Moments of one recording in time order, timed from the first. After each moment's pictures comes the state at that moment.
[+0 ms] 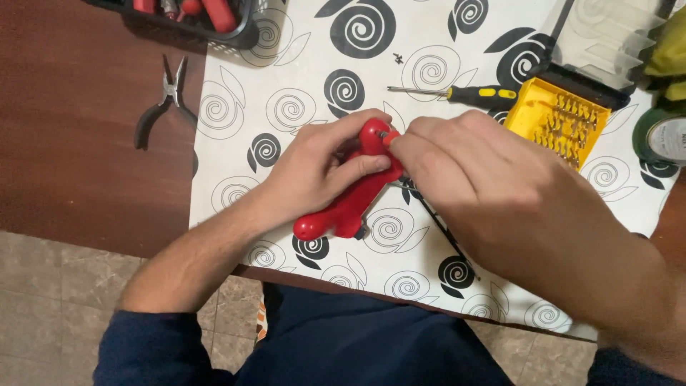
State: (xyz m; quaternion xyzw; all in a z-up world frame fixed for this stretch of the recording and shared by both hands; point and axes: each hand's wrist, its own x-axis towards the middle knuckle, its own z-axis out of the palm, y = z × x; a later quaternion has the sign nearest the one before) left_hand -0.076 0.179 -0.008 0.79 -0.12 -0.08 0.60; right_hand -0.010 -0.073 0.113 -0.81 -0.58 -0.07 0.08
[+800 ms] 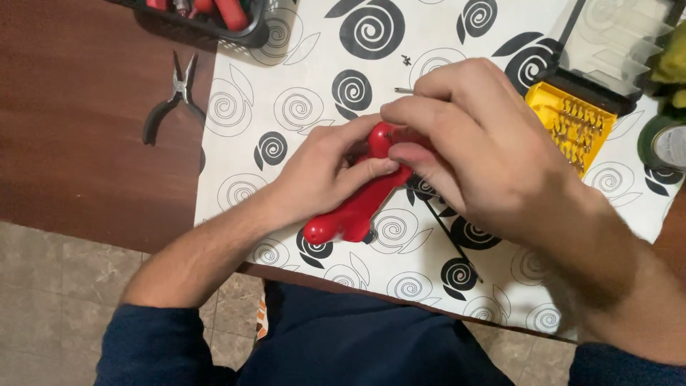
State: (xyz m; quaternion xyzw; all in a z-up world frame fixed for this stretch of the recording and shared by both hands) left_hand -0.078 0.177 -0.018 0.82 -0.12 -0.07 0.56; right_hand 0.018 -0.059 0.080 -0.74 -0.58 -0.02 0.33
